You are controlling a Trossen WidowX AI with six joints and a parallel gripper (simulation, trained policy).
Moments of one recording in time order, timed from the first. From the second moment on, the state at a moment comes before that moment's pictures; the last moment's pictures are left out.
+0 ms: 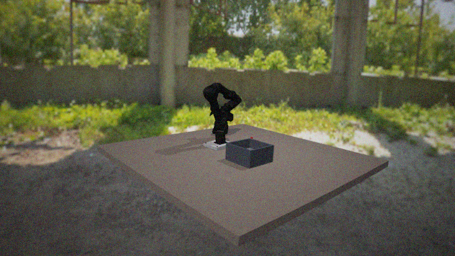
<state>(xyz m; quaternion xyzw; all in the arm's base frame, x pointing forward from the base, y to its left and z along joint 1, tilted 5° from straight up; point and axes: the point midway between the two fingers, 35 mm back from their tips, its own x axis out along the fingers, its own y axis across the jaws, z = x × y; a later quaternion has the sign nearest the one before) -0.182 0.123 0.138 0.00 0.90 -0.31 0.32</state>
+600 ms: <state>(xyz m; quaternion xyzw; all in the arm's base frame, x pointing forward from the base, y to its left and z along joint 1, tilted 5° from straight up) -0.124 0.210 0.140 0.16 0.90 -0.12 0.38</state>
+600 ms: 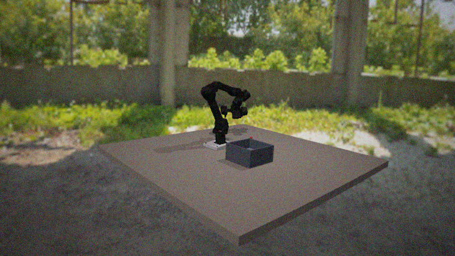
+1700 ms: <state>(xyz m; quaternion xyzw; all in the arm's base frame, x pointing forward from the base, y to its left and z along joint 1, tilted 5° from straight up) 0.130 0.192 0.162 0.33 0.66 -0.14 0.66</state>
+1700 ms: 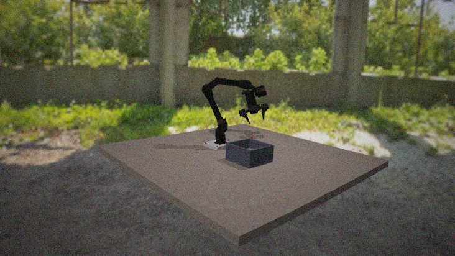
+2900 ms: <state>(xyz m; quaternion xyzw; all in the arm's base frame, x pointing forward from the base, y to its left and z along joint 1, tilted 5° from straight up) 0.167 0.134 0.046 0.23 0.66 -0.27 0.67</state>
